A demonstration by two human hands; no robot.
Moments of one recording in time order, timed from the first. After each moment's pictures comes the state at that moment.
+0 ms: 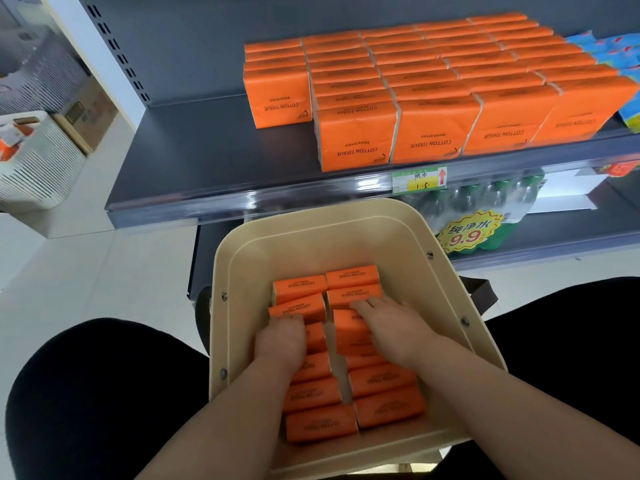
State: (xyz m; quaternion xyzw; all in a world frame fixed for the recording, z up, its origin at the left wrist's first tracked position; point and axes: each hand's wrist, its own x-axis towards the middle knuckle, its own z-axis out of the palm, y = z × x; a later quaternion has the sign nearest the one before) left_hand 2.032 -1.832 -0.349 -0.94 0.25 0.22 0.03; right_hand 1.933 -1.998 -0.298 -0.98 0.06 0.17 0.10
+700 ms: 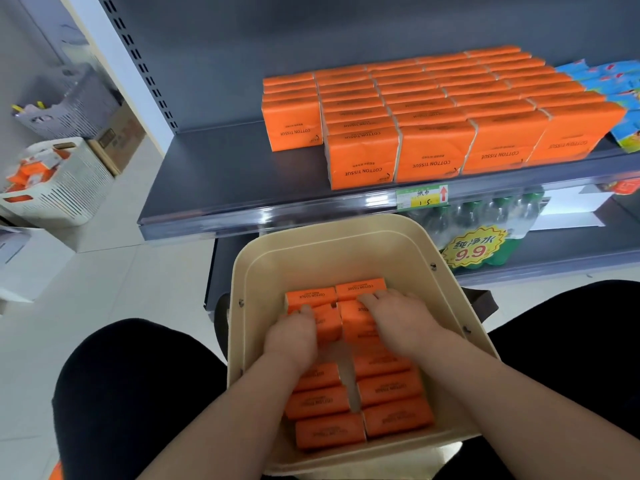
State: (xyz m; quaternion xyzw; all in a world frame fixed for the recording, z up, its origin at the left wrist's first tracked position) left_hand 2.028 -1.833 -0.310 -0.95 0.28 0.16 0.02; right_hand 1.941 -1.998 -0.274 -0.99 0.08 0.10 0.05
